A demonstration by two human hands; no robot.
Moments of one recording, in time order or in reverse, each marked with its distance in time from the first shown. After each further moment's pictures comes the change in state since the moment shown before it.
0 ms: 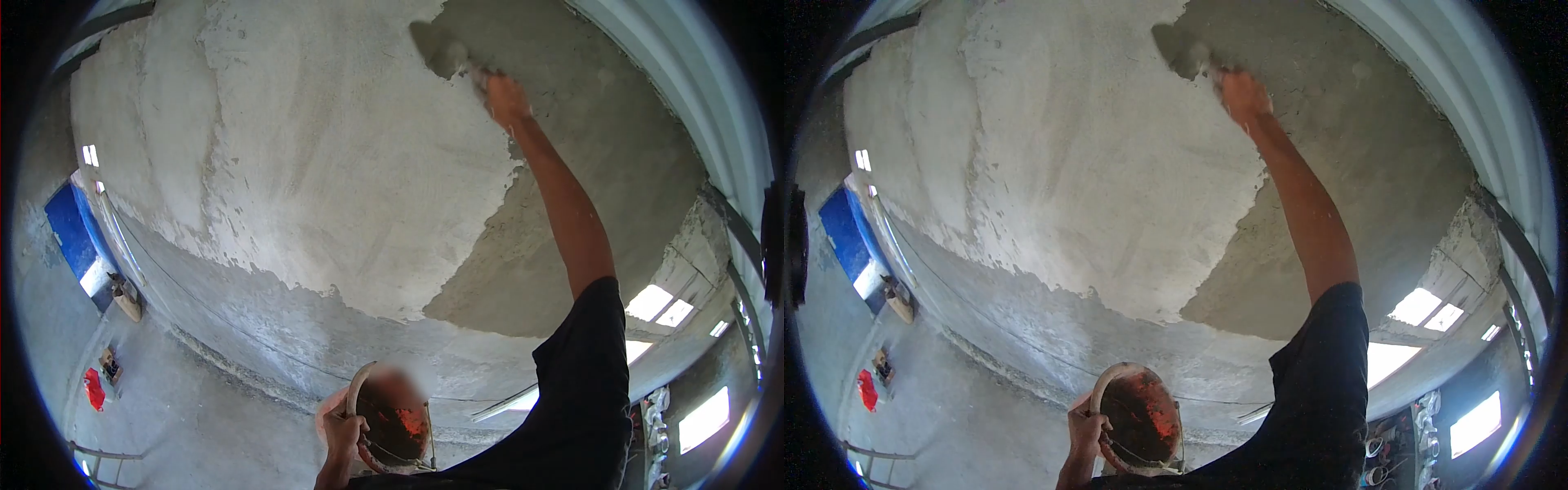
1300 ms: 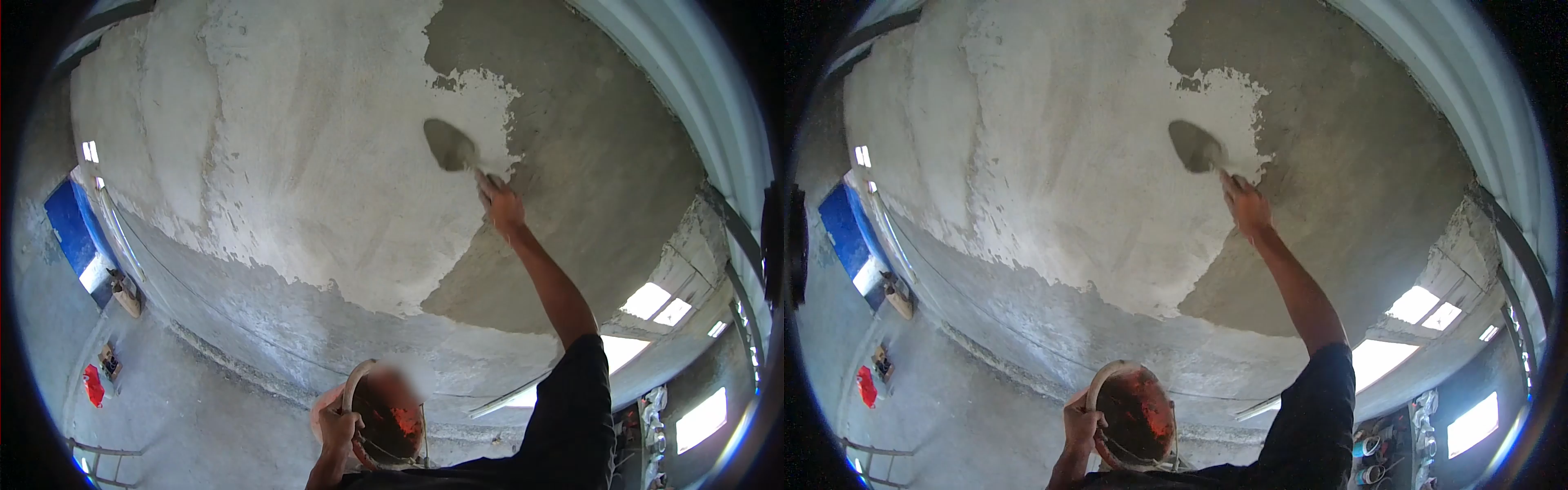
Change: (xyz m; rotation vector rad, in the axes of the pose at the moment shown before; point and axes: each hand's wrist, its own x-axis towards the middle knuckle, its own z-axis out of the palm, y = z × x) left_hand -0.006 -0.004 -0.005 -0.008 -0.013 0.024; right_hand -0.194 0.001 0.081 0.282 -0.036 -0.033
